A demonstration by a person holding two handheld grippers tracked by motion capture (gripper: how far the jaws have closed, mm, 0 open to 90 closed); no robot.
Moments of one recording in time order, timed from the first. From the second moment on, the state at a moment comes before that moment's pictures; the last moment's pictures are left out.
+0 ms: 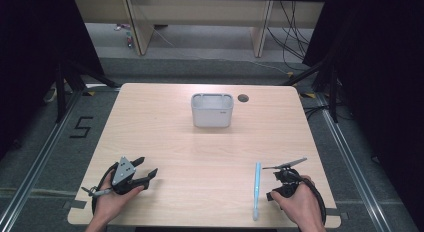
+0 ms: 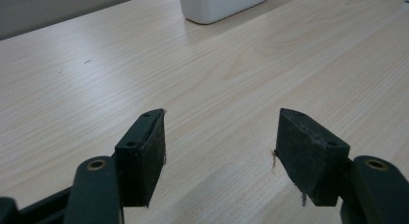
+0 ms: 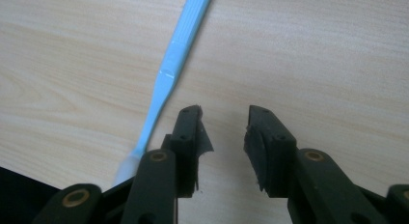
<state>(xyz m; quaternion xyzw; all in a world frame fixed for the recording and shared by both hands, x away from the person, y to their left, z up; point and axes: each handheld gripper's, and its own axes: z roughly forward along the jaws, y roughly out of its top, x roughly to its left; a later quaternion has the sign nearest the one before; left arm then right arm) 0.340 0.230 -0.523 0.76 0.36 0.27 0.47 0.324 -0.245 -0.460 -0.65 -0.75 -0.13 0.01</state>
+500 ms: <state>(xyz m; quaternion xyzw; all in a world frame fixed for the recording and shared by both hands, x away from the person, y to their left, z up) 0.340 0.230 -0.523 0.76 0.35 0.27 0.47 0.346 -0.236 -0.456 -0.56 -0.81 -0.14 0.00</state>
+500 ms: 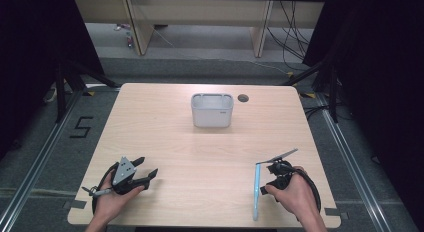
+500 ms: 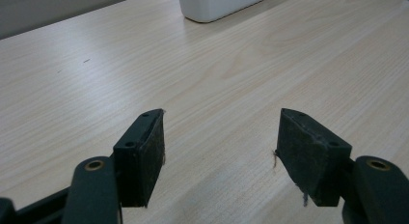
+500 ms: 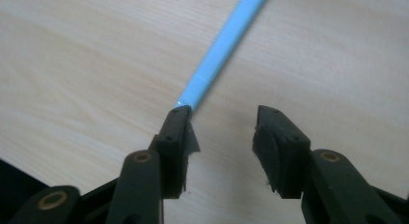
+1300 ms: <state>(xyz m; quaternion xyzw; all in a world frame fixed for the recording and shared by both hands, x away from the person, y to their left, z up) 0.341 0.229 -0.524 0.76 0.35 0.27 0.48 0.363 -0.225 -0.463 -0.05 -0.99 -0.06 -0.08</state>
